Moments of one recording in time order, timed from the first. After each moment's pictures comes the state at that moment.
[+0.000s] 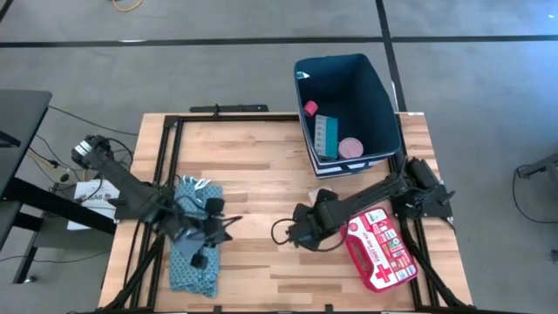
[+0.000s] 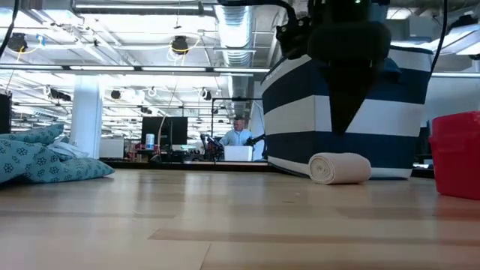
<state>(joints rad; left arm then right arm) -0.65 1.26 1.11 -0.69 -0.34 -0.29 0.37 1.95 1.50 -1.13 0.27 0.76</state>
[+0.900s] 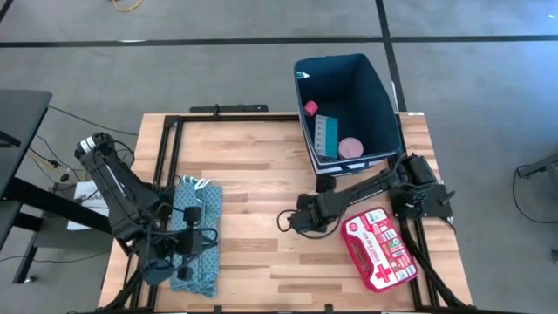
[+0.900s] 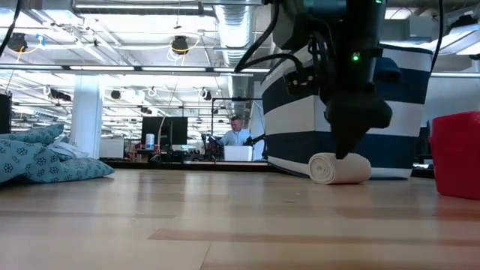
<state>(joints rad) -0.94 1.26 1.11 -0.83 -0.71 -0.61 0.28 1.95 1.35 -1.13 0.46 0.49</state>
